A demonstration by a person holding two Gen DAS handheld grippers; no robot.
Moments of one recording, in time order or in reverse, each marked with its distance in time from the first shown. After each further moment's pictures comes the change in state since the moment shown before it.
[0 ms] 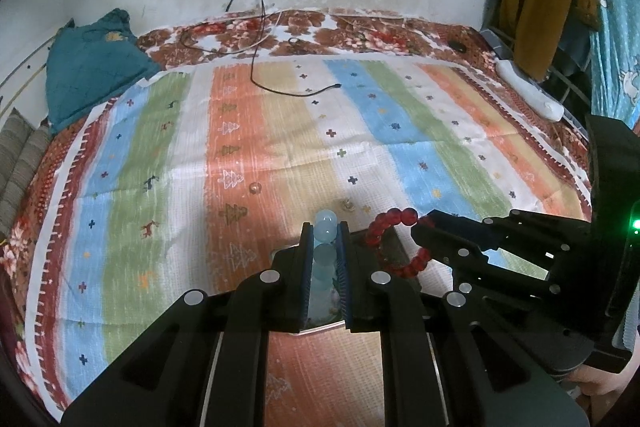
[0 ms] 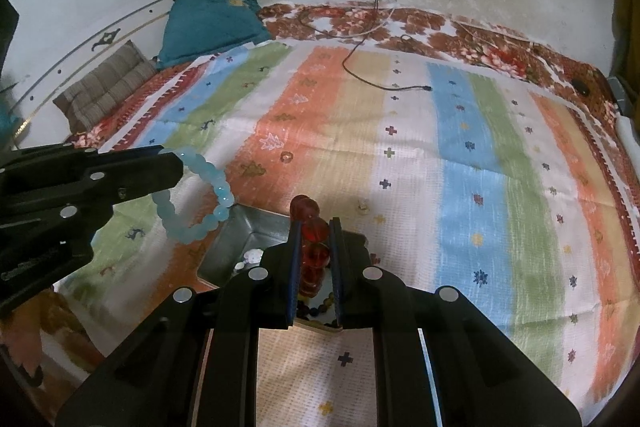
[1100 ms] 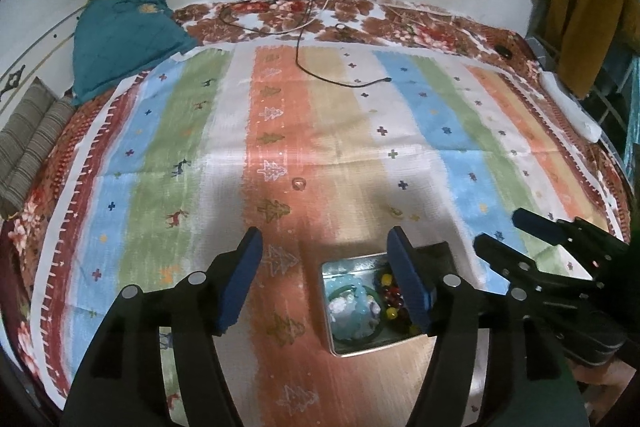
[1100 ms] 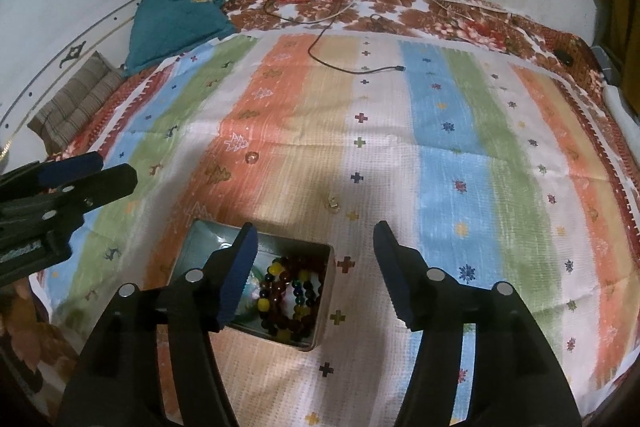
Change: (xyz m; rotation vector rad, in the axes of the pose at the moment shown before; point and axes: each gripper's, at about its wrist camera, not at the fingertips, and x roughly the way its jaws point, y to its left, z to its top) left arm 0.029 0.039 0.018 -0.112 0.055 0.099; right arm 0.023 -0.026 0.015 0.087 0.061 -0.042
